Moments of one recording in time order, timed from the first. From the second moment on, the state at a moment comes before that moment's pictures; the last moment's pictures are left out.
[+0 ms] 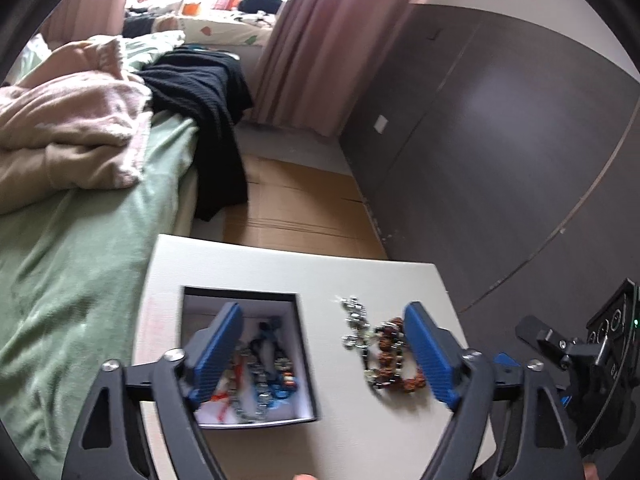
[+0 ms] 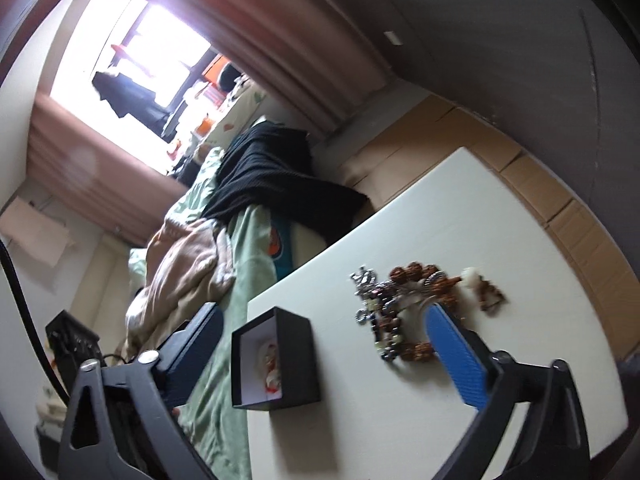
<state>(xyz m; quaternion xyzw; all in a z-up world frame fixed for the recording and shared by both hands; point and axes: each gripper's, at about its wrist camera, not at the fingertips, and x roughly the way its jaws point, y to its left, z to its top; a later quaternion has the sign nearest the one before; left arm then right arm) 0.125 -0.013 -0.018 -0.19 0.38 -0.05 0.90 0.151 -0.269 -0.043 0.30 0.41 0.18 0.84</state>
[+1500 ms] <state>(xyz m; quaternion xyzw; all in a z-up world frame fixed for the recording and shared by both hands) 0.171 -0.163 -0.111 -0.01 0.48 -0.07 0.88 0.172 -0.374 -0.075 0.35 0.47 0.09 0.81</state>
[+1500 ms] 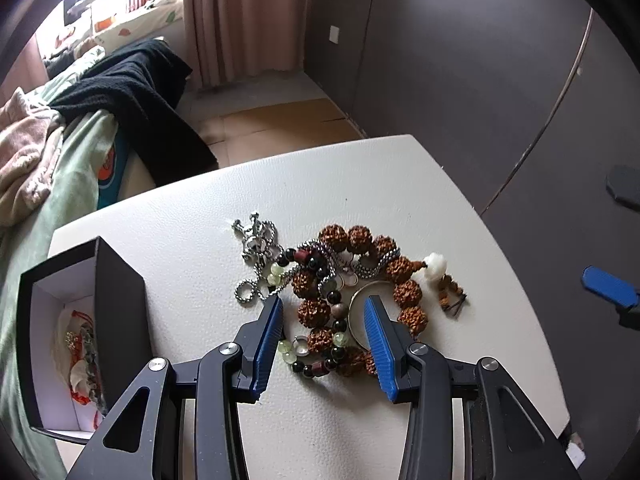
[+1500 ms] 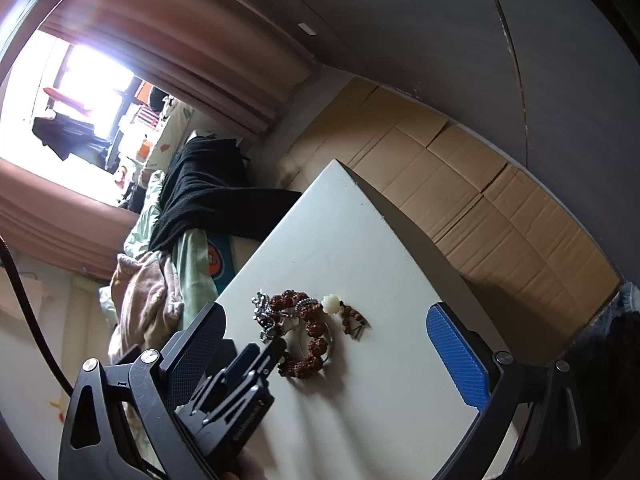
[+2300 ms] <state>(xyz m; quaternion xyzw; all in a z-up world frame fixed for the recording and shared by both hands) 0.164 -0.103 -0.062 -0.09 0.43 -0.09 0.89 0.179 -0.344 -0.083 0.33 0.49 0.11 0.80</state>
